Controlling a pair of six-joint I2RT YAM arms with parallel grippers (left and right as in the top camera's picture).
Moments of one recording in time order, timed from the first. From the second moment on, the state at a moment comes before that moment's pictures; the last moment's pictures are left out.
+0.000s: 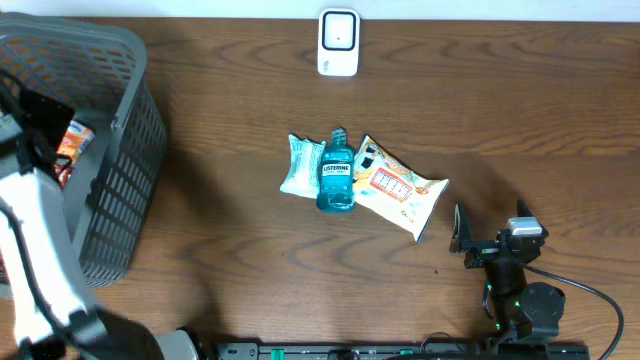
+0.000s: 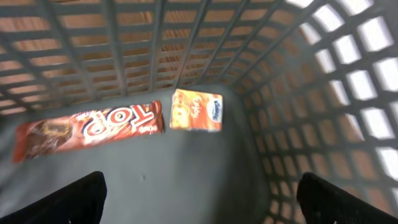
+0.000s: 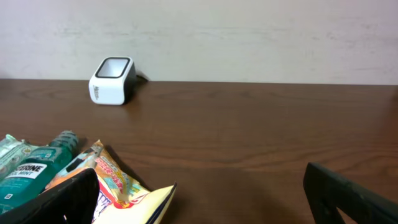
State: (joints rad) left arm 0.53 1.49 1.37 -0.70 -0.15 -0.63; right arm -0.03 0.02 0.01 -0.06 -0.10 0.01
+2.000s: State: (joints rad) left arm 0.49 1.57 1.37 -0.54 -0.26 -0.52; right arm -0.03 0.02 0.01 -0.06 -0.10 0.01
